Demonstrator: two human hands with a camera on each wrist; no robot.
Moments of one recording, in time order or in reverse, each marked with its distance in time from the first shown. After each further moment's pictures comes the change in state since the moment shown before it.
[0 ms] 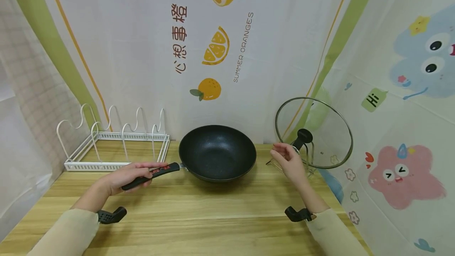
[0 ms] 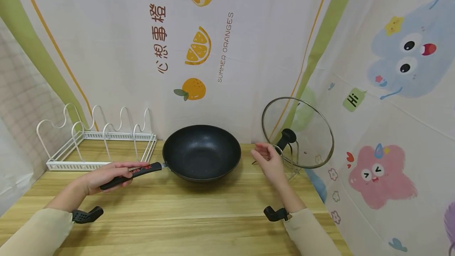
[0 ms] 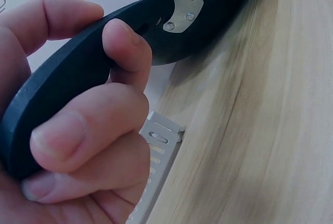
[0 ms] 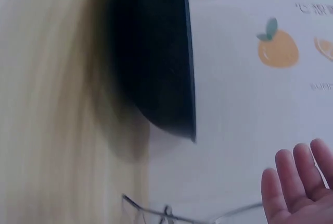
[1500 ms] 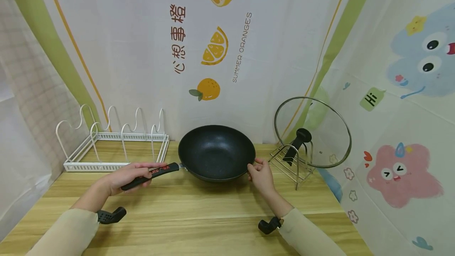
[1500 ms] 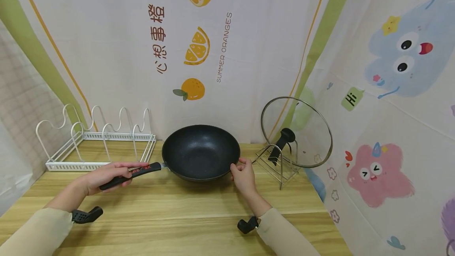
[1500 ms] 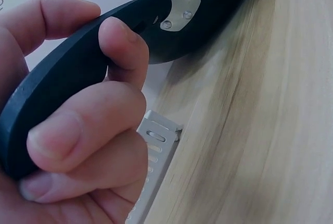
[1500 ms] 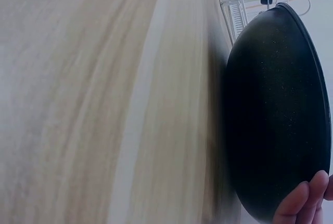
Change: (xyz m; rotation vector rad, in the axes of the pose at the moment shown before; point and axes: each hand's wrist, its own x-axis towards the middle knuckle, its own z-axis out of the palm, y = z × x) left_hand 0.001 -0.003 -0.002 -0.007 0.026 -0.027; right_hand -0.013 0.036 0.102 0.163 0.067 0.242
